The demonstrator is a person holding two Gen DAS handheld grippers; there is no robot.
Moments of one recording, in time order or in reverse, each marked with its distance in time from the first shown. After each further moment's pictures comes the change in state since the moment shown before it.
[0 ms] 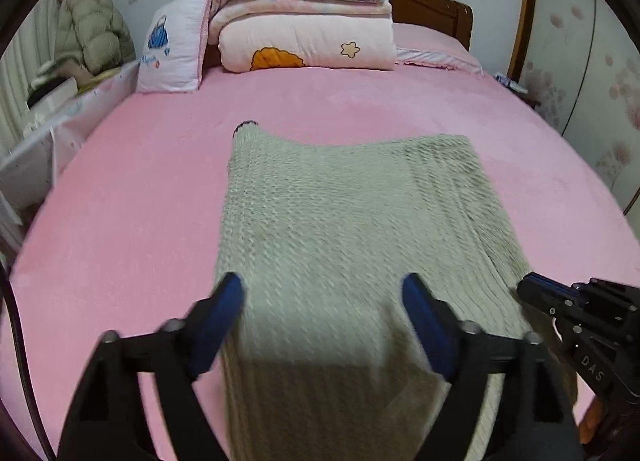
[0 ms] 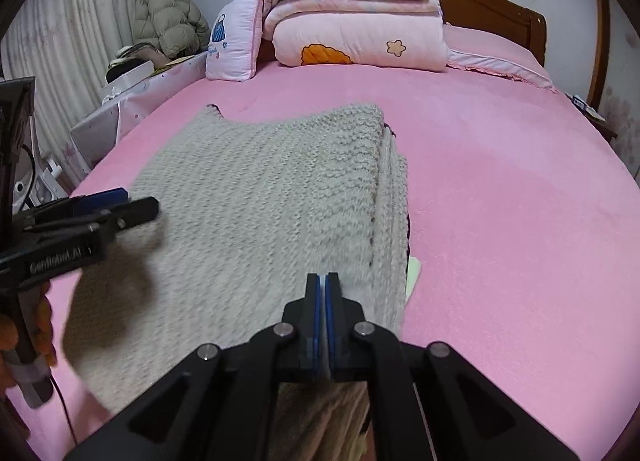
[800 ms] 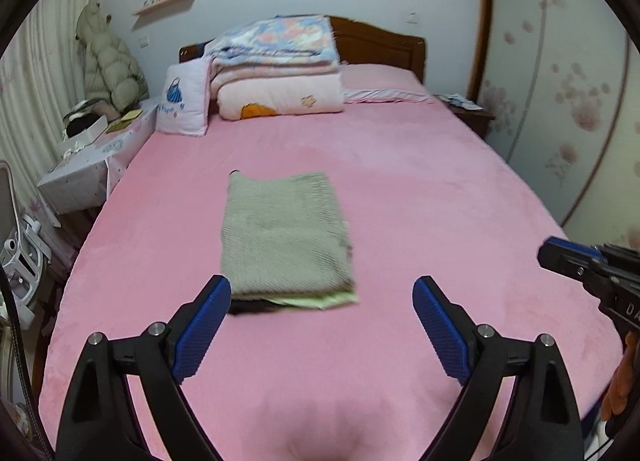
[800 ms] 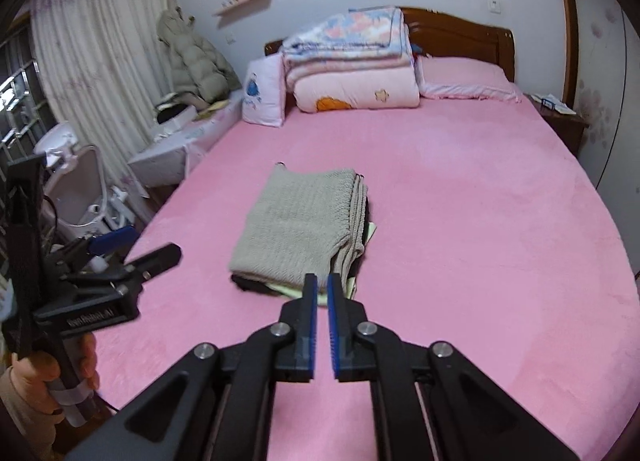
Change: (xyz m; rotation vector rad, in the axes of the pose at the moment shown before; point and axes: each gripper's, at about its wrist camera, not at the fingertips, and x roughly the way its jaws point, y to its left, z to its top) left arm -0.385 -0.140 -0.066 0.007 -0.083 -0.037; right arm -0.403 -0.035 -0.063 0.044 -0.078 0.101
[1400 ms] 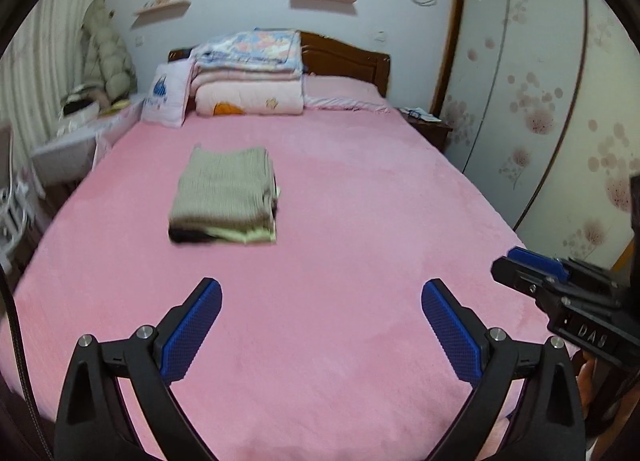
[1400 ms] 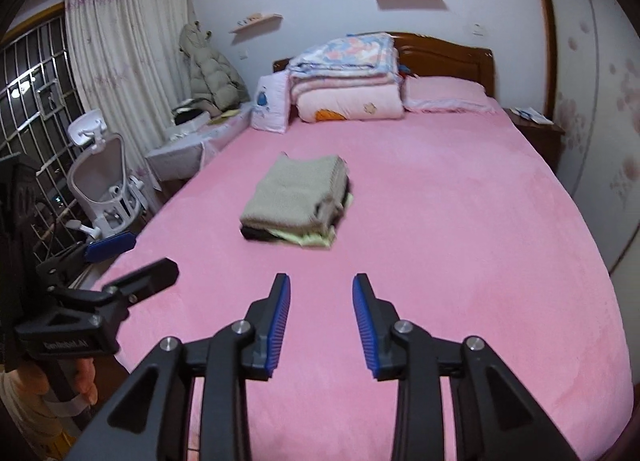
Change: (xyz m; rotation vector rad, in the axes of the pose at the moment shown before) left arm -0.115 -0.119 -0.163 -0.074 -0.065 -0.082; right arm -0.141 -0.034 -0.168 -0.029 -0.073 -0.051
